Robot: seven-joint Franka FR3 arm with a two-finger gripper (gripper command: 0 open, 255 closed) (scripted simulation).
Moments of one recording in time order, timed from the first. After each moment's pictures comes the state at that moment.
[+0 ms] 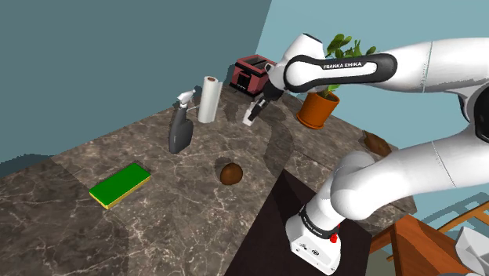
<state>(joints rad) 0.08 -0.56 -0.30 -2.65 -0.04 2.33 -0.40</state>
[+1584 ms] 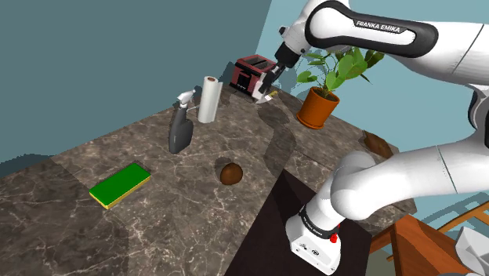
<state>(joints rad) 0.08 -0.63 -0.25 -2.38 -0.03 1.98 -0.37</state>
